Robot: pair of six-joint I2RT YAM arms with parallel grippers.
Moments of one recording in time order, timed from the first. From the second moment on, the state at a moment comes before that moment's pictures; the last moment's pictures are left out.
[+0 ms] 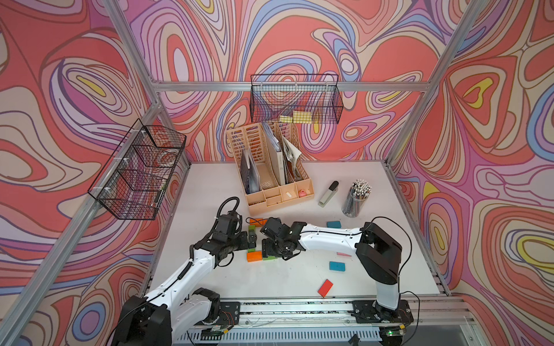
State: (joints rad) left arm -0.32 1.04 0.53 -0.42 0.09 -0.46; right arm 1.05 1.94 1.35 -0.56 -0.05 0.95
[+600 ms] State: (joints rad) left arm -0.32 1.04 0.53 -0.42 0.09 -0.46; right arm 1.05 1.89 1.27 -0.46 -0.07 1.00
